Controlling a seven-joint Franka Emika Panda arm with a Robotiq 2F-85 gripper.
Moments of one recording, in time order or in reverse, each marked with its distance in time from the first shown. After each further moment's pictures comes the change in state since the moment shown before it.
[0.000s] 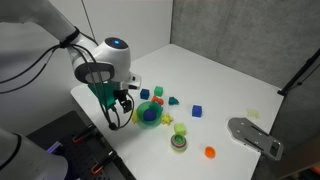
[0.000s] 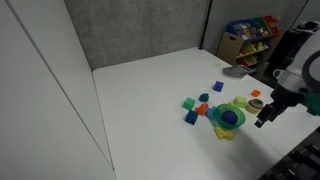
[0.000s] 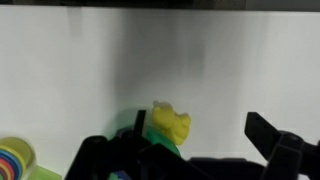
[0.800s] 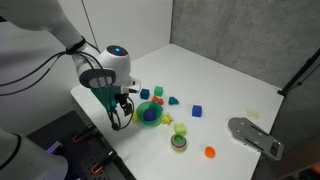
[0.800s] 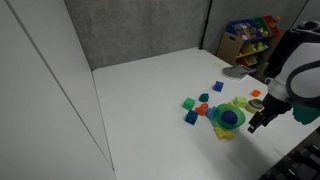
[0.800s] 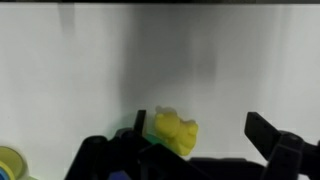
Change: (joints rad) arm -0.014 0.139 0.064 0.029 0.023 0.110 0.024
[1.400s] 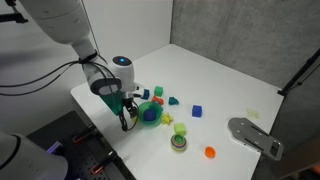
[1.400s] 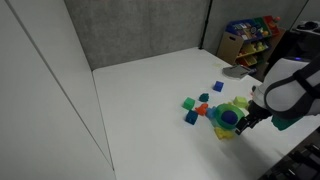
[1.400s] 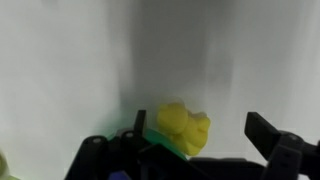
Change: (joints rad) arm -0.072 0.242 0.103 0.104 0.001 0.185 0.008
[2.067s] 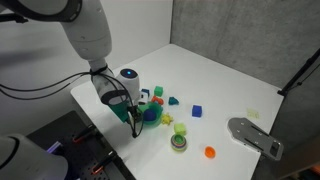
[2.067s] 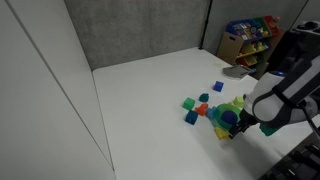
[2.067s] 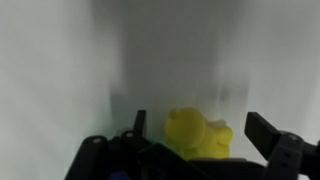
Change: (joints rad) arm -0.130 0.235 0.082 0.108 -0.109 0.128 0.007
